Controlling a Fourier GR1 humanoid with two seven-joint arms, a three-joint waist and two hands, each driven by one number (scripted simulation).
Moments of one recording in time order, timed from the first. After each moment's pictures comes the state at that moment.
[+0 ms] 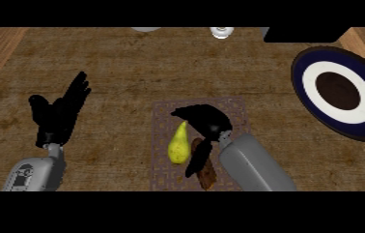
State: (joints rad) left arm -0.18 0.24 0.04 -1.40 0.07 0.03 0.16; right arm -0.50 -0.01 0.47 -1.11 0.82 0.37 0.08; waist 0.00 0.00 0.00
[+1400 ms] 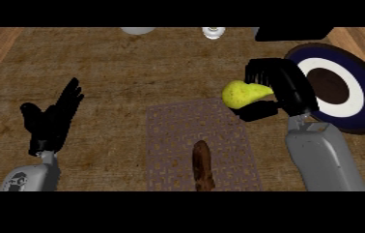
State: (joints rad) left arm -0.12 0.23 0.09 -1.41 0.05 0.02 0.15; right arm -0.44 -0.19 0.11 -1.58 0.75 0.12 0.20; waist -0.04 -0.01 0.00
